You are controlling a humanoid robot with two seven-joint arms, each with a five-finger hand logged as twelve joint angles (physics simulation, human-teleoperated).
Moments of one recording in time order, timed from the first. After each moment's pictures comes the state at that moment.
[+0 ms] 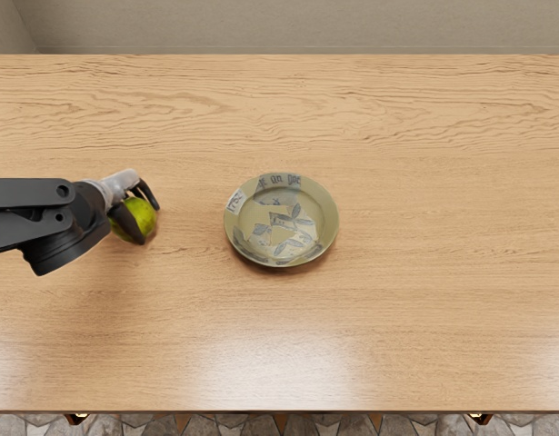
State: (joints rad) left arm -1.35 0.58 0.32 -1.47 0.66 0.39 0.61; right arm -0.03 0.00 0.08 0.18 -0.24 0.22 -0.22
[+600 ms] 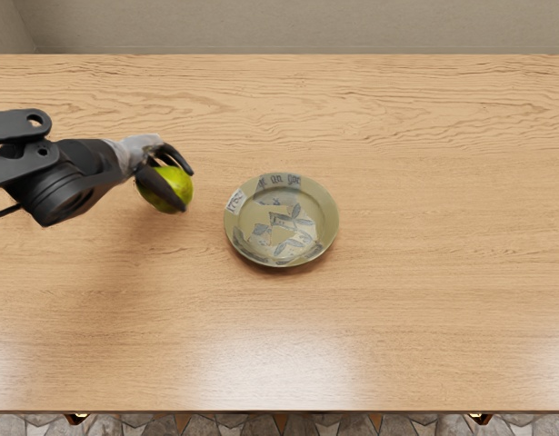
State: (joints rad) left arm -1.36 0.61 0.03 -1.47 0.44 0.28 0.61; right arm -0.03 0.00 0.08 0.18 -0.24 0.22 -0.22
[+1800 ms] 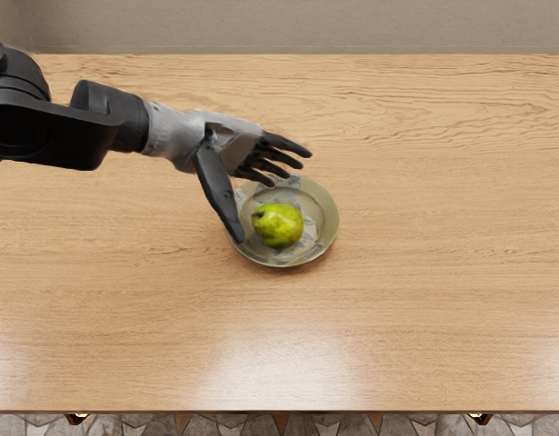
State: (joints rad) left arm -1.22 0.60 -0.43 -1.44 0.15 -0.47 0.61; right arm -0.03 0.00 0.08 0.18 -0.24 0.22 -0.22
